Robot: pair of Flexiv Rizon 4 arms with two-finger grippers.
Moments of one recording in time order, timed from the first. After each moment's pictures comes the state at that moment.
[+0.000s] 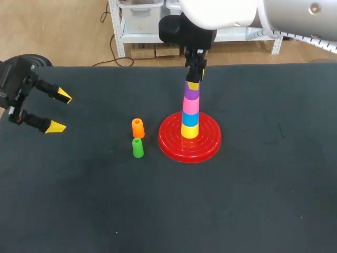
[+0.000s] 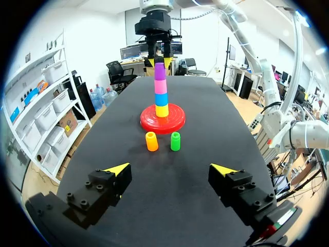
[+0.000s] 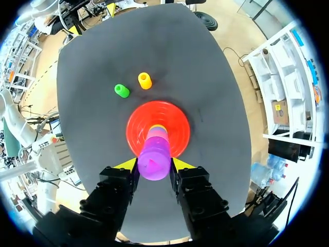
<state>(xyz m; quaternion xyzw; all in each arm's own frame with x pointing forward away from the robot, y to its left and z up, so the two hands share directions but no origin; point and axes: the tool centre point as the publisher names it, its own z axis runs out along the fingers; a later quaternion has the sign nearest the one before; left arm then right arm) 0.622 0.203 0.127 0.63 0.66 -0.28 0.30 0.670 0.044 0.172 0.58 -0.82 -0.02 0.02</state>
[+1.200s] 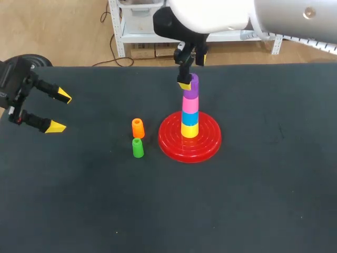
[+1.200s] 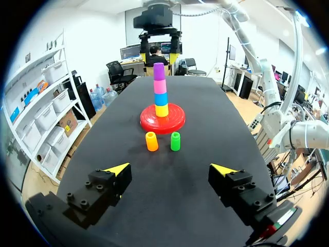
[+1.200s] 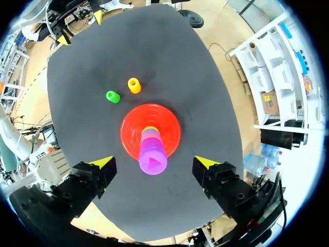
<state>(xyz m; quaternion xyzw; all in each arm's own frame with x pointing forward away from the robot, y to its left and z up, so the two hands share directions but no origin) 0.622 0.203 0.127 0.63 0.66 -0.28 0.30 0.674 0.055 0.197 0.55 -0.84 0.02 -0.01</state>
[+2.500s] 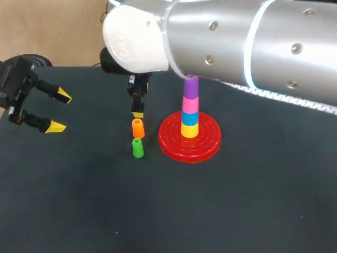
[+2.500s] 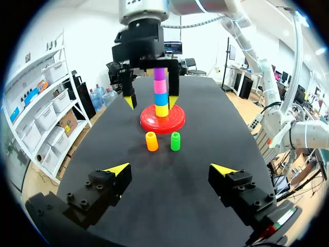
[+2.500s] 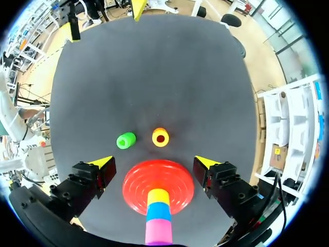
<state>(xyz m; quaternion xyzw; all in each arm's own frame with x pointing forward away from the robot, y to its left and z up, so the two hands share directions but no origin) 0.622 0.203 0.127 0.63 0.66 -0.28 0.30 0.680 0.179 0.101 0.68 -0.73 -0.03 0.00</state>
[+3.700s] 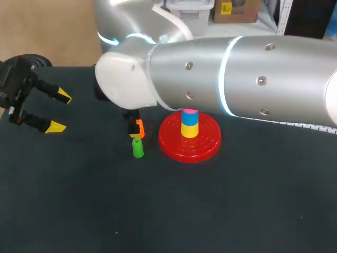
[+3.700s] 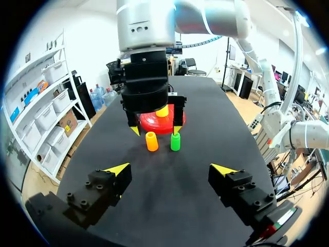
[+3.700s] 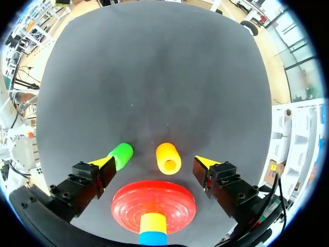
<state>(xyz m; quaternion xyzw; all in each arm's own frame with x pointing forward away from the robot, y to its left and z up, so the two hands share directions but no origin) 0.622 0.203 0.127 0.63 0.66 -0.28 0.30 0.671 0.196 0.041 0.72 -0.69 -0.02 0.00</state>
